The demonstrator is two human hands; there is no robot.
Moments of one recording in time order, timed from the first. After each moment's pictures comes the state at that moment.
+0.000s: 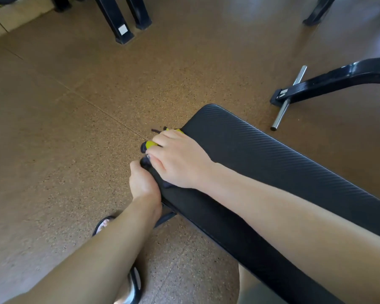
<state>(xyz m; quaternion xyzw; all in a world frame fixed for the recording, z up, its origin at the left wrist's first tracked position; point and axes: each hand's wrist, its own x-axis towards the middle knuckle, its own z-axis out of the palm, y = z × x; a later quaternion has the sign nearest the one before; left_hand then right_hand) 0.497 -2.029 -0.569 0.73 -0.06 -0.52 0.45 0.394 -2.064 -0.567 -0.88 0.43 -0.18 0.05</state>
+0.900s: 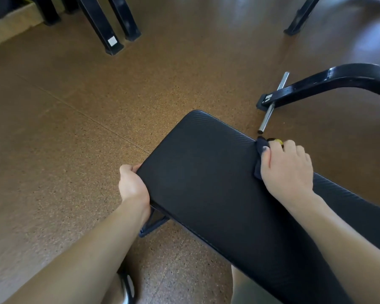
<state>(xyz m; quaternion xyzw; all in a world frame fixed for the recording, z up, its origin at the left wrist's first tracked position) 0.491 -2.026 -0.561 0.72 -0.09 -0.53 0.45 0.205 -1.991 -0.561 -0.57 0.81 -0.08 -0.07</state>
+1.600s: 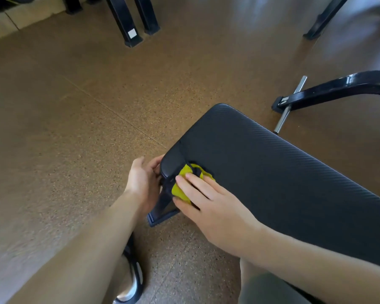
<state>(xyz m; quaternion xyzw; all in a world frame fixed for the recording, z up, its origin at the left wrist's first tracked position) 0.544 -2.015 -0.581 0.57 -0.15 -0.69 0.42 0.353 -1.936 -0.560 -0.93 0.36 0.01 -0.07</state>
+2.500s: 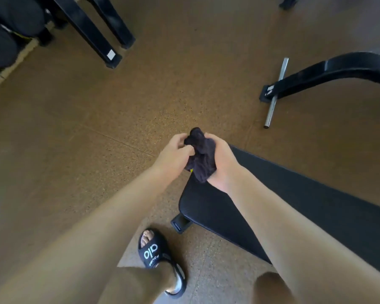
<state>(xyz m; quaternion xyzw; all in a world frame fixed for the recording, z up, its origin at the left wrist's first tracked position) 0.495 -2.145 -0.400 0.63 -0.52 -0.57 0.13 0.380 -2.113 -0.424 -0.07 0.49 -0.47 0.73</state>
